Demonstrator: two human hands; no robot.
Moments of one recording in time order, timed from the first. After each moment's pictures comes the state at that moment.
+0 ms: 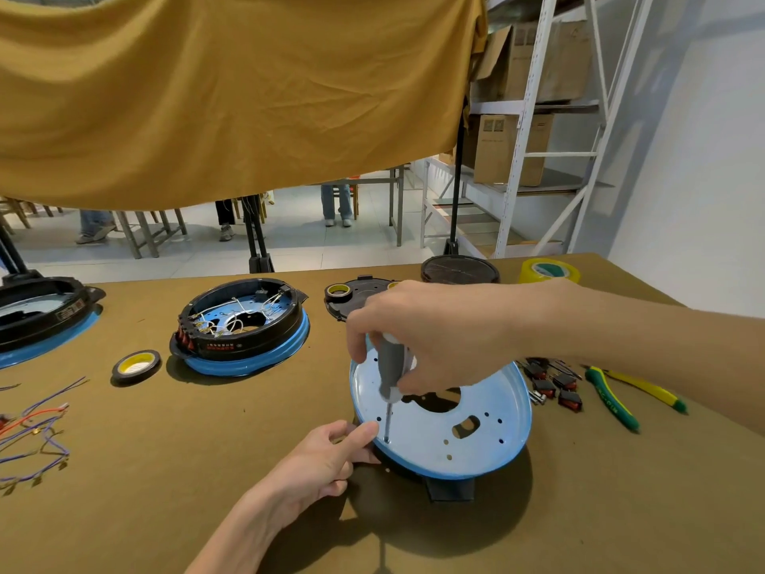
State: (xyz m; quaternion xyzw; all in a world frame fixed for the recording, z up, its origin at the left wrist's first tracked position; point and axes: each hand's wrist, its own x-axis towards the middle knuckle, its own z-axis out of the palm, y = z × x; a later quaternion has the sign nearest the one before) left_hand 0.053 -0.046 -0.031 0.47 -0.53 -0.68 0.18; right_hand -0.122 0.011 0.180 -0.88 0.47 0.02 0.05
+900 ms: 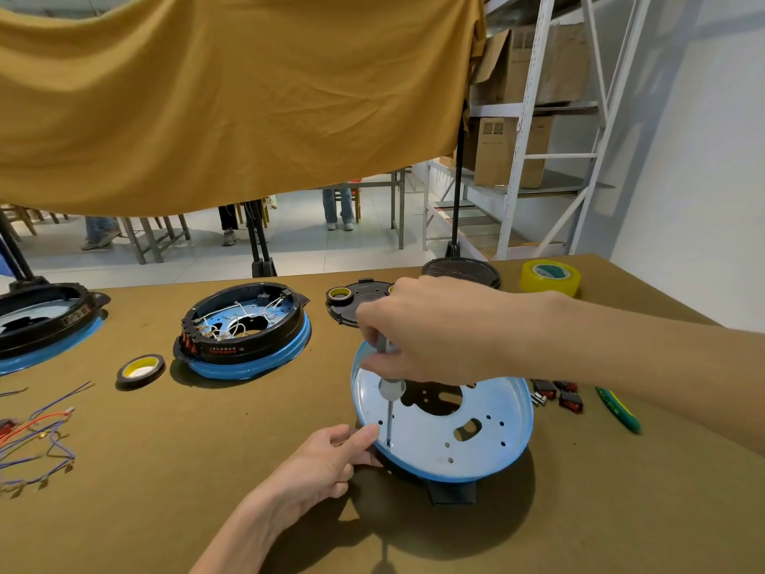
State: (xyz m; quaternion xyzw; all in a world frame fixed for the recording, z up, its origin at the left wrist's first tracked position) left_hand 0.053 -0.044 -0.028 0.47 -0.55 -0.67 0.17; right_hand -0.117 0.013 0.172 -0.86 0.51 0.02 -0.09
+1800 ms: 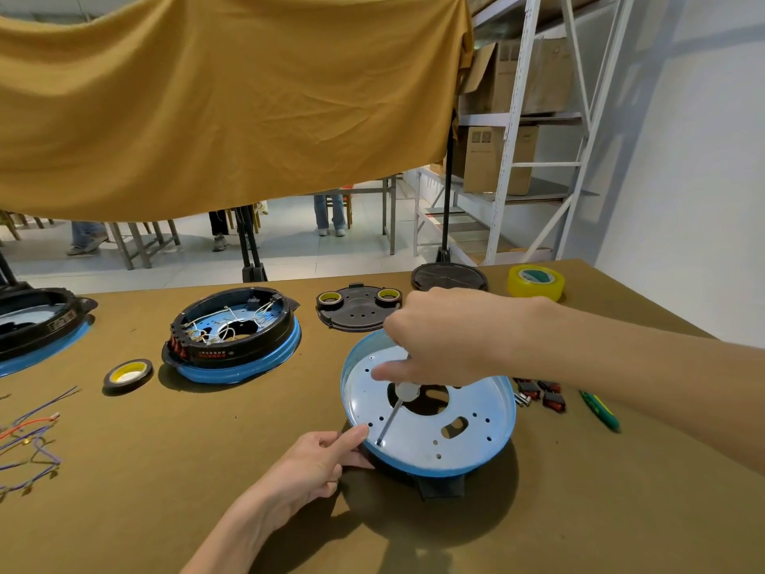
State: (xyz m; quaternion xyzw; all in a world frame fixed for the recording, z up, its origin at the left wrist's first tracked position) left_hand 0.050 -0.046 -0.029 0.48 -0.55 -0.67 0.15; right_hand -0.138 0.016 0.163 -0.82 0.55 0.08 -0.09
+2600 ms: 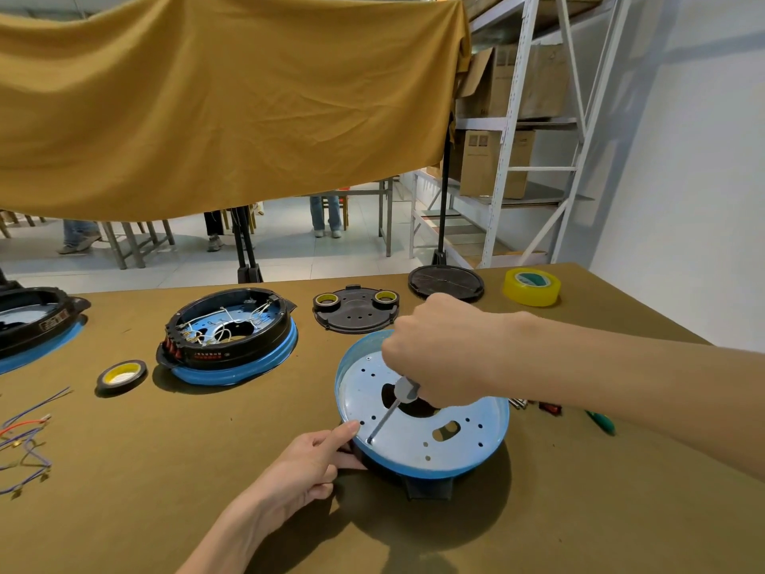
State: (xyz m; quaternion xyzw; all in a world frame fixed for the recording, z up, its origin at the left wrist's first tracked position) left_hand 0.051 -0.053 -0.039 0.49 -0.51 -0.68 0.19; right_hand -0.133 0.017 0.158 -0.83 0.47 0.19 -0.22
